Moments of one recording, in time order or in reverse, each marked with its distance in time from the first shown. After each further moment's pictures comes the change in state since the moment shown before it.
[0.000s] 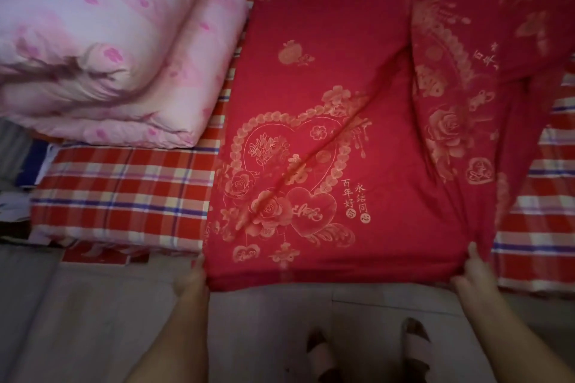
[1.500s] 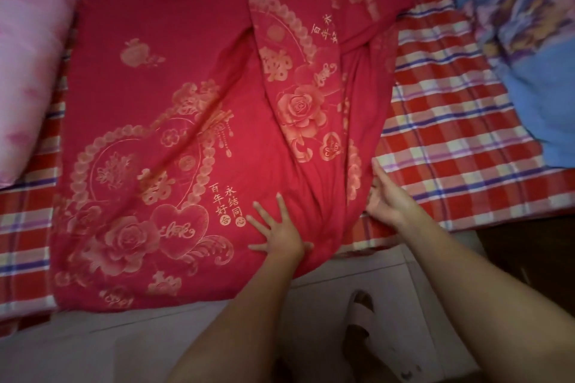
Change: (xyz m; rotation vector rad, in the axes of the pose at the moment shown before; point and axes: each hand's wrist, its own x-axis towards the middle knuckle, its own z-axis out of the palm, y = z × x) left_hand -0.324 -0.023 0.298 1.137 -0.550 0.669; right_hand 0.083 -0.126 -0.046 0.109 -0.387 0.214
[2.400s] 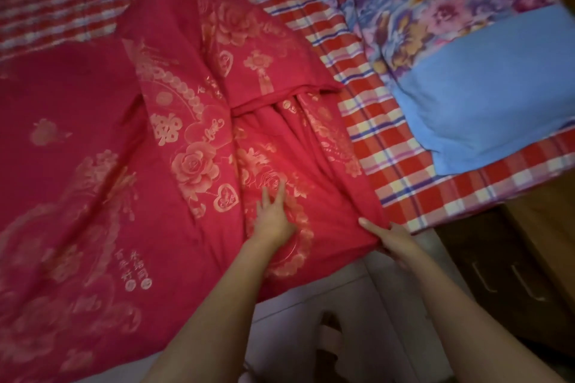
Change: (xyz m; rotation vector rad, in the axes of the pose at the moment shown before) left_hand -0.021 0.210 0.028 0.124 -0.019 0.398; right_hand -0.040 -0.104 -0.212 -0.512 0.331 -0.036
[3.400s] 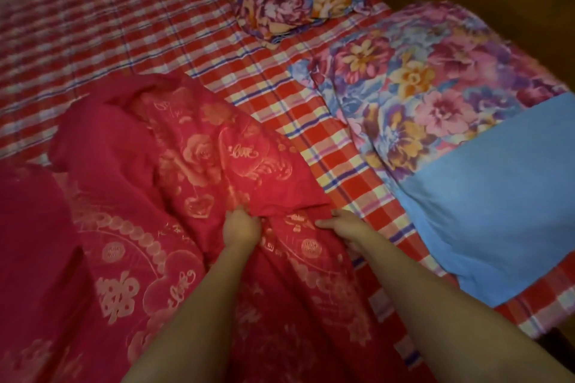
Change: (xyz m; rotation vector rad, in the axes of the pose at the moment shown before) left_hand 0.263 0.095 -0.152 -0.076 0.258 -0.137; right_hand 0.161 -0.276 0.077 0.069 -0.169 0.056
